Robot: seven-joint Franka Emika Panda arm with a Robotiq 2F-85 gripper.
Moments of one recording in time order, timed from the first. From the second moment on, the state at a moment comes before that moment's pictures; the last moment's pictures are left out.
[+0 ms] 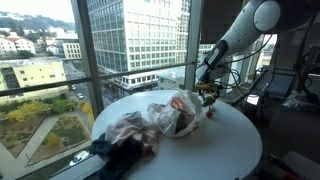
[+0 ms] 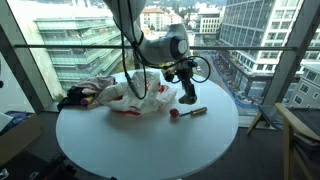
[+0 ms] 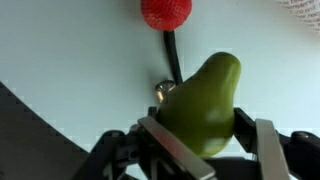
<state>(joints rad) 0.11 0.71 -0.38 -1.71 -0.05 2.47 0.90</state>
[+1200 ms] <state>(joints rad) 1.07 0.08 -0.79 -2.30 -1.37 2.50 1.79</state>
